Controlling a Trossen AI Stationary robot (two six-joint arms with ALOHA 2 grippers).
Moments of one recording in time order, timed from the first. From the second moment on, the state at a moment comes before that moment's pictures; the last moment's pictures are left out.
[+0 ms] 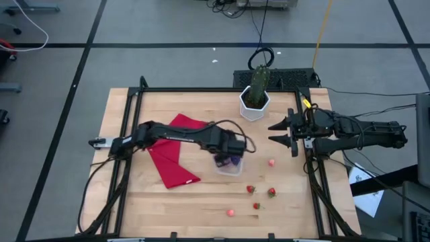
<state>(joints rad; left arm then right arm) -0.12 2.28 2.27 -1.55 -0.39 -0.48 0.00 0.56 0.67 -0.39 0.02 0.23</state>
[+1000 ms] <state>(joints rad) -0.38 1.76 1.37 -1.57 -0.46 -1.13 0.26 0.81 0.67 -0.55 -0.01 0.09</state>
